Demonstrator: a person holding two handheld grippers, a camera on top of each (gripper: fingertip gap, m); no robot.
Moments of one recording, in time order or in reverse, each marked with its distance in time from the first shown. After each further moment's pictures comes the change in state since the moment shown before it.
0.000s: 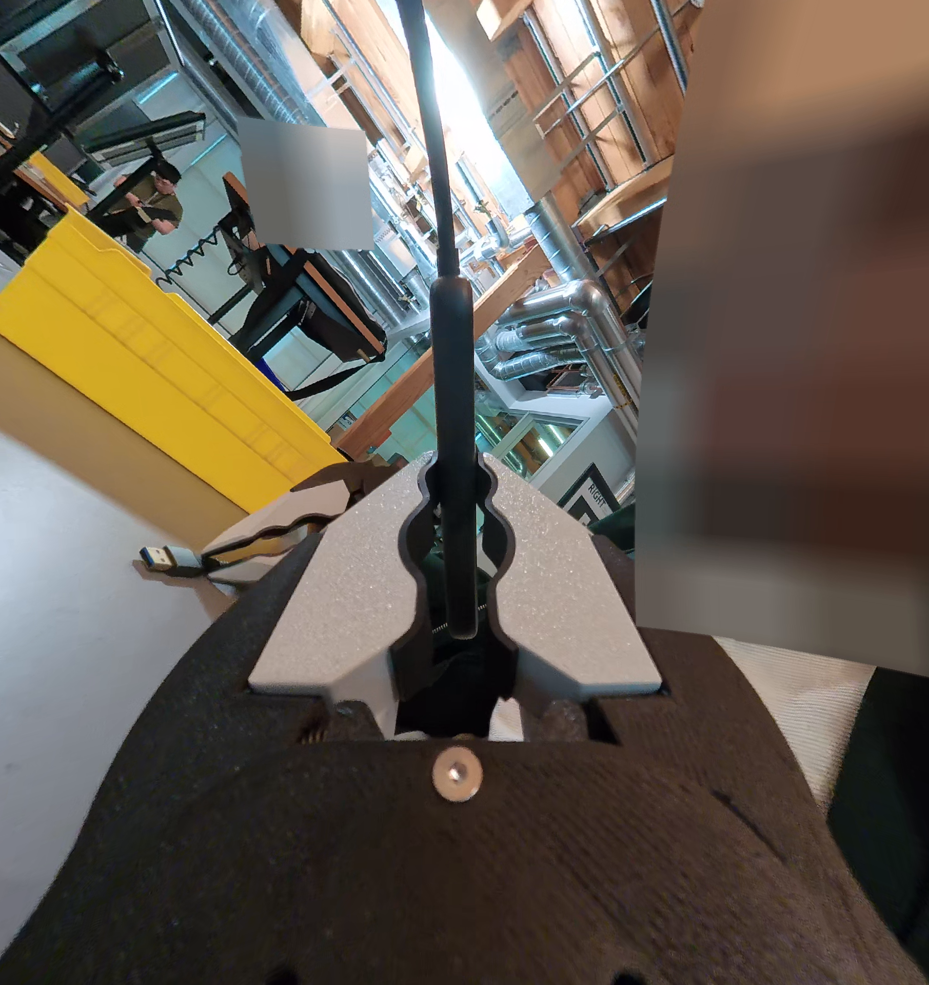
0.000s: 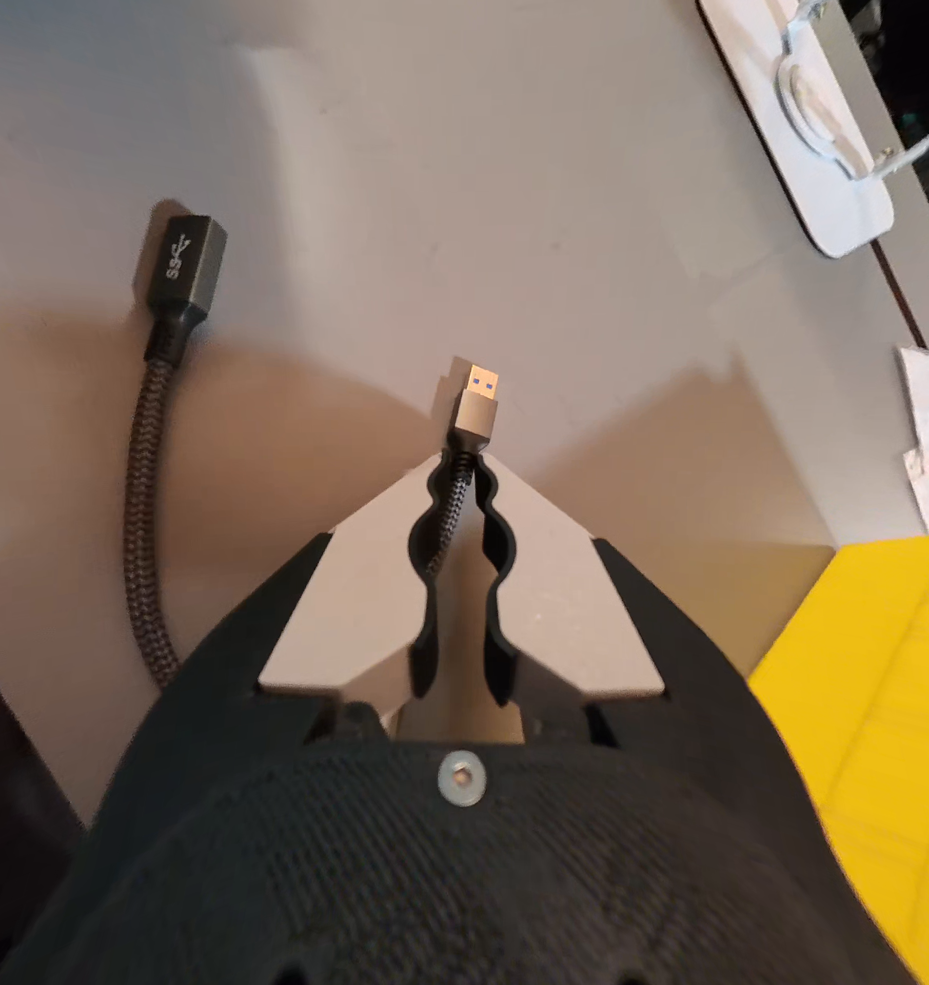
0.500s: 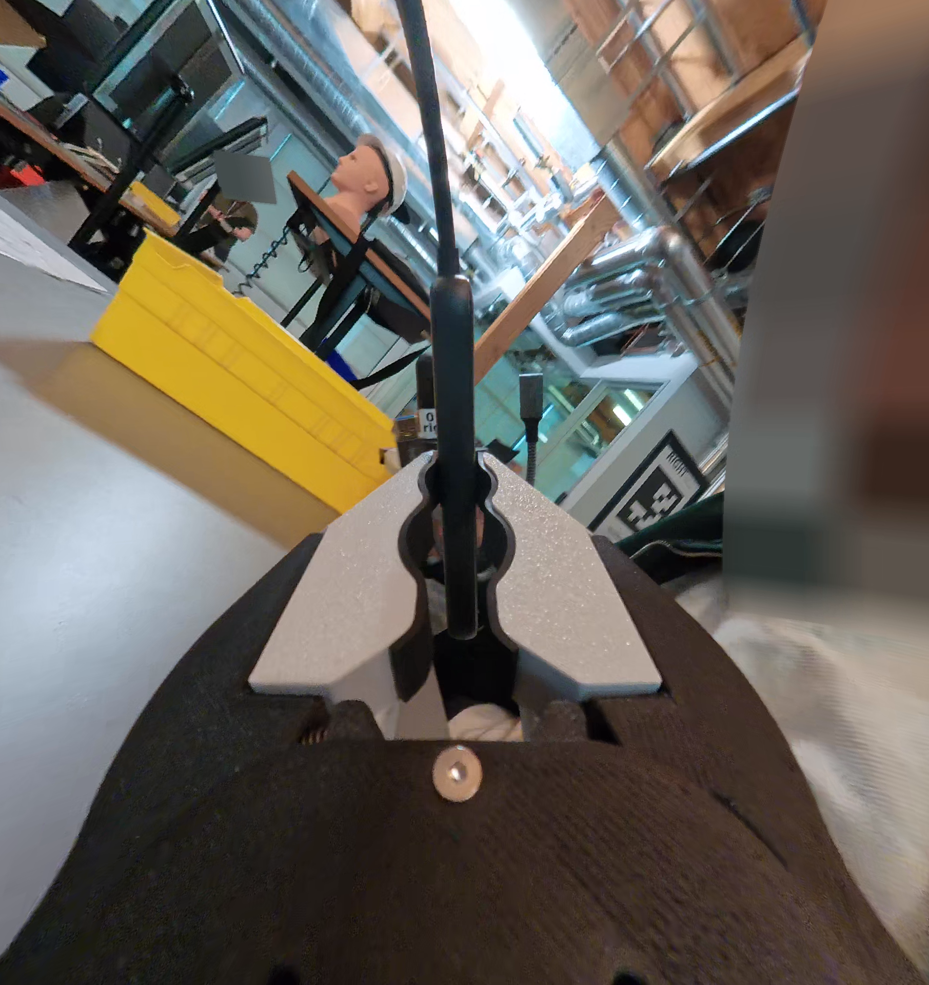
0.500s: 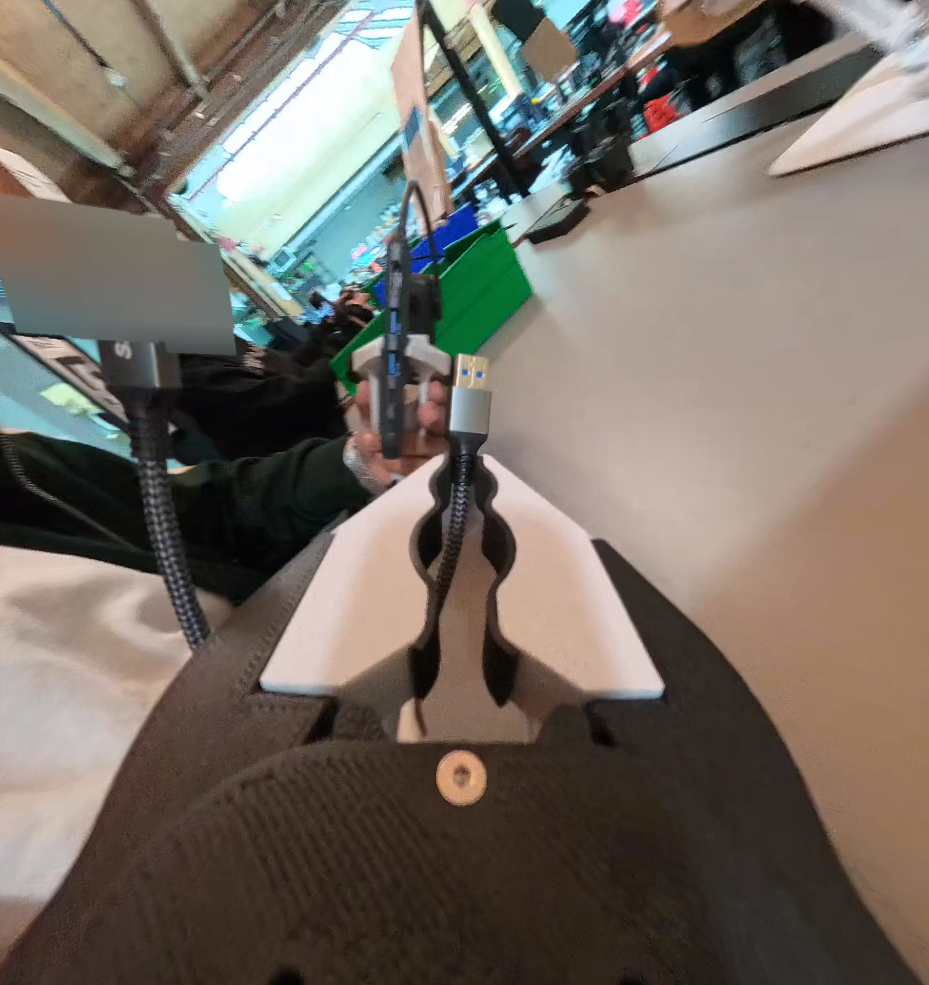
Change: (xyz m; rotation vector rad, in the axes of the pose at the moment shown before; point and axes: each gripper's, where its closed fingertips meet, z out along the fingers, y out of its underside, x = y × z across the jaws) left arm -0.011 0.007 0.000 -0.059 -0.126 0.134; right arm 0.009 -0.074 -0.081 0.646 -0.660 0.912
